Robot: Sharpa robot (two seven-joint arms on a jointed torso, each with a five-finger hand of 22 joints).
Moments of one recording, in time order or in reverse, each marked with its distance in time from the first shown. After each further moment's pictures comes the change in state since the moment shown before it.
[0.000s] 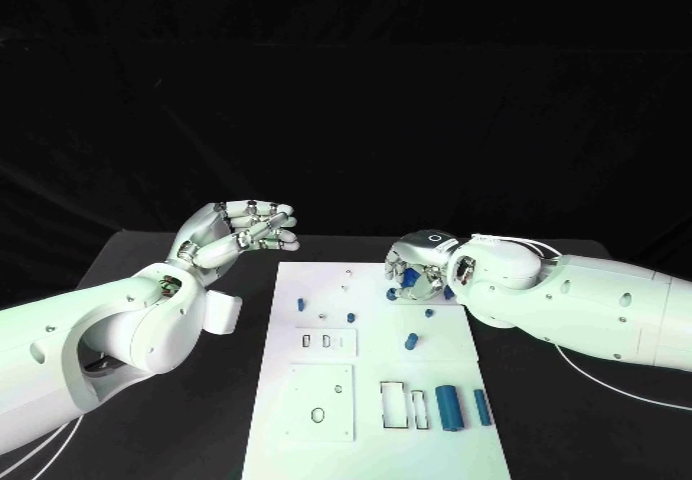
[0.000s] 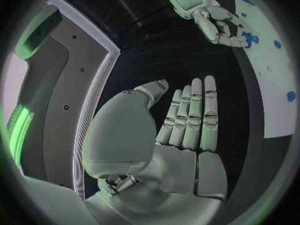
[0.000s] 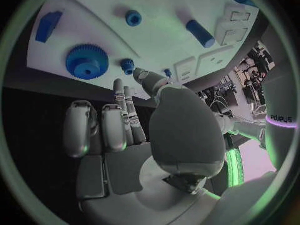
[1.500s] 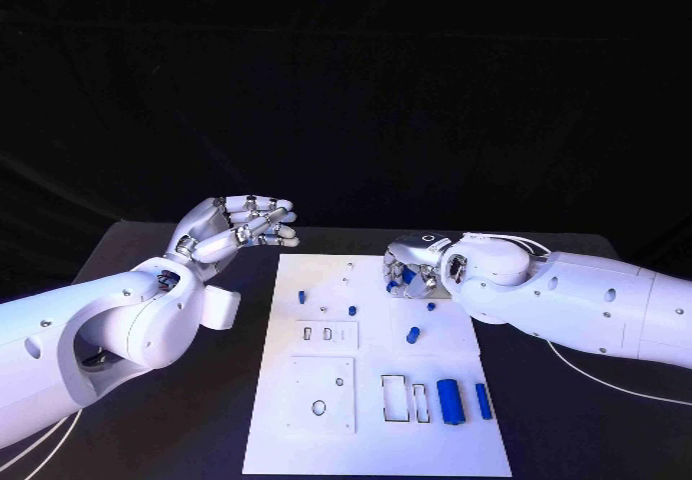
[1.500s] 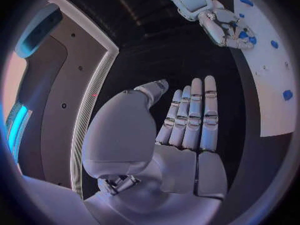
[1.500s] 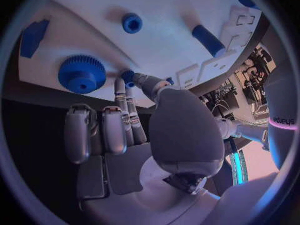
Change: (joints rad) left arm 0.003 -0.002 0.000 0.006 0.001 0.008 -0.019; left_hand 0.000 0.000 0.000 0.000 0.000 -0.005 0.005 -0.009 -0.003 -0.004 0.004 -0.016 0.000 0.000 0.000 0.000 0.010 -0.002 0.000 0.000 0.000 0.000; right arm -0.016 0.030 0.000 -0.034 -0.005 0.037 -0.010; right_hand 0.015 0.049 0.056 0.044 0.000 0.032 -0.010 0.017 0.044 0.031 -0.016 0.006 0.021 0.000 0.000 0.046 0.030 -0.015 0.017 -0.003 0.051 0.079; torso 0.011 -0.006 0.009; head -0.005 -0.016
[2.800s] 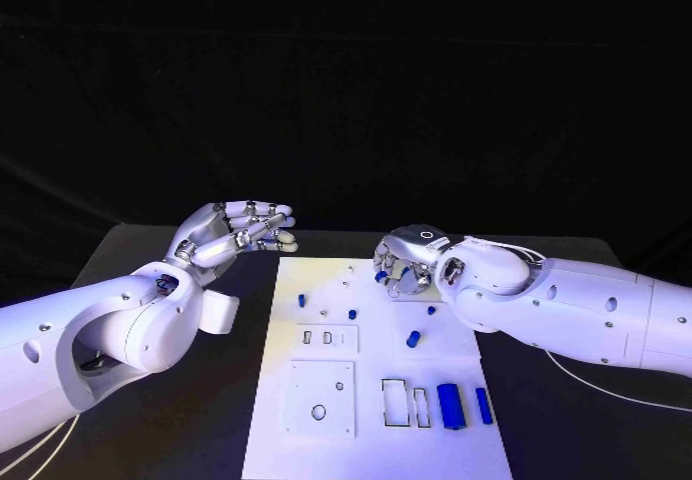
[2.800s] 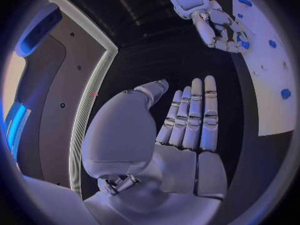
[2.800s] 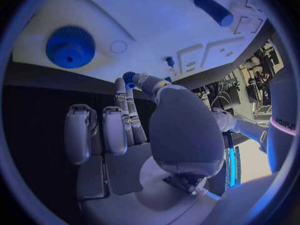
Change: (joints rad) left arm 0.001 0.000 0.000 -0.006 0.000 0.008 -0.013; left_hand 0.000 0.000 0.006 -0.006 0.000 -0.007 0.000 -0.009 -0.001 -0.007 0.007 -0.008 0.000 -0.007 0.007 0.000 0.007 0.000 0.000 0.000 0.000 0.000; right arm 0.000 -0.006 0.005 0.061 -0.015 -0.162 -0.070; right_hand 0.004 0.012 0.040 0.005 0.000 0.016 -0.010 0.024 0.042 0.011 -0.004 -0.005 0.006 0.004 -0.004 0.006 -0.008 0.000 0.003 -0.004 0.008 0.001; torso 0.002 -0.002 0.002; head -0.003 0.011
